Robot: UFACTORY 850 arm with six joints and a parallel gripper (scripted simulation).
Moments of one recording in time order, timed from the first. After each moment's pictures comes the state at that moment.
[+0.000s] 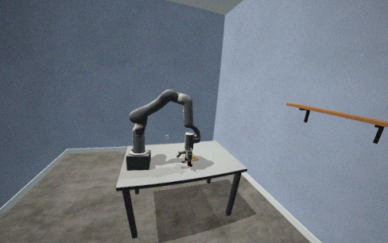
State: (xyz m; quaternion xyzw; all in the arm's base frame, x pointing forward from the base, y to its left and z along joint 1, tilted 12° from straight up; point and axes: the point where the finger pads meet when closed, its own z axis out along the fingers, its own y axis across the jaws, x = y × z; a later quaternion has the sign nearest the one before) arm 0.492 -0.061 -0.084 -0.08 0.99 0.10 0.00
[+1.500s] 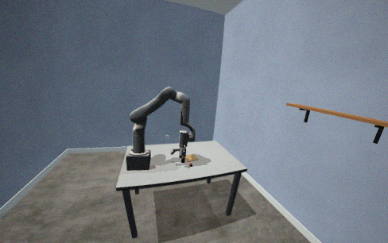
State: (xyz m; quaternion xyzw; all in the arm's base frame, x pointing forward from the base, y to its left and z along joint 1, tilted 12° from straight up) arm 0.434 -0.007 -0.072 -0.08 0.99 0.10 -0.01
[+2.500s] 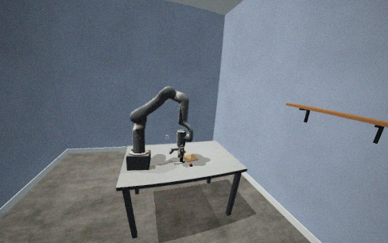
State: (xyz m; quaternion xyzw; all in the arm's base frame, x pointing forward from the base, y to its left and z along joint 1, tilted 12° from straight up) arm 0.421 0.007 -0.068 -0.08 0.99 0.10 0.00
